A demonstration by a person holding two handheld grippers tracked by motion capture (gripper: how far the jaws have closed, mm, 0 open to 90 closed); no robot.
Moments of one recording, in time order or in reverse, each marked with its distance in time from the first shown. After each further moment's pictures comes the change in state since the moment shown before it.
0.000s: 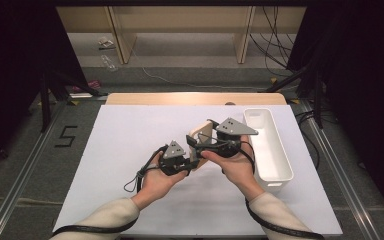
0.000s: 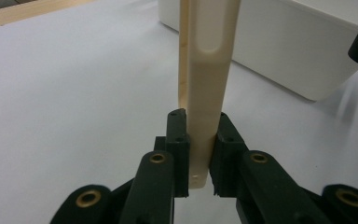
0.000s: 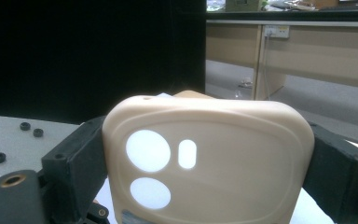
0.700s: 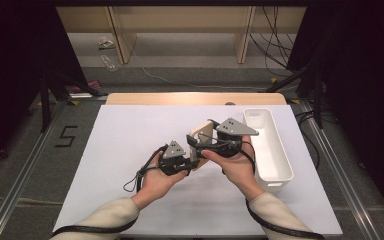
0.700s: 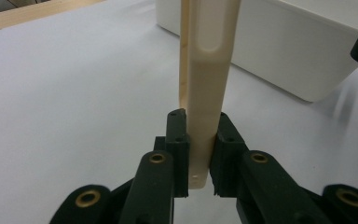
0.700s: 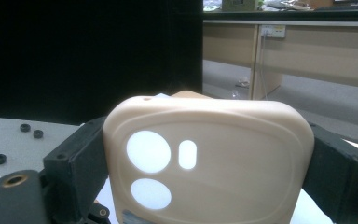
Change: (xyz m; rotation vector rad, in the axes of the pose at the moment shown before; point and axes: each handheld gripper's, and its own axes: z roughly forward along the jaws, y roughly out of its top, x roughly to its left) left arm 0.000 0.000 0.000 -0.011 -0.011 0.005; right arm 0.002 0.002 -0.002 0.000 -0.012 0.003
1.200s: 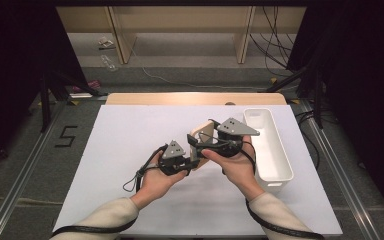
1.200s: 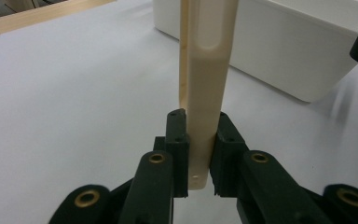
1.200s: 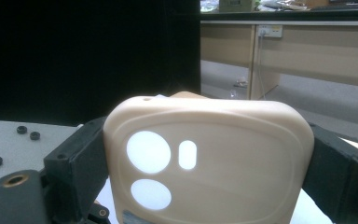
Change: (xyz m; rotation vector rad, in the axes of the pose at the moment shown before) left arm 0.001 0.001 -0.001 -0.009 -0.010 0.015; right arm 0.000 0.001 -0.002 -0.004 -0.011 0.012
